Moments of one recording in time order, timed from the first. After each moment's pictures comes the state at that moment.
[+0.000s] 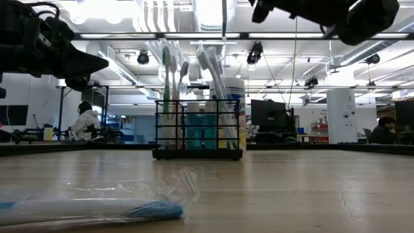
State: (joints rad) left arm 0.31 0.07 0.03 -0.01 0.19 -0.13; right arm 0.12 1.54 0.64 1.32 0.08 -0.18
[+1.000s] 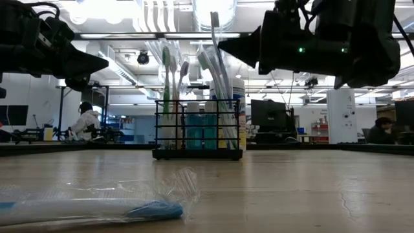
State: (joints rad) left arm 0.31 0.07 0.03 -0.02 0.19 -0.13; right arm 0.12 1.86 0.53 1.57 0.29 -0.21
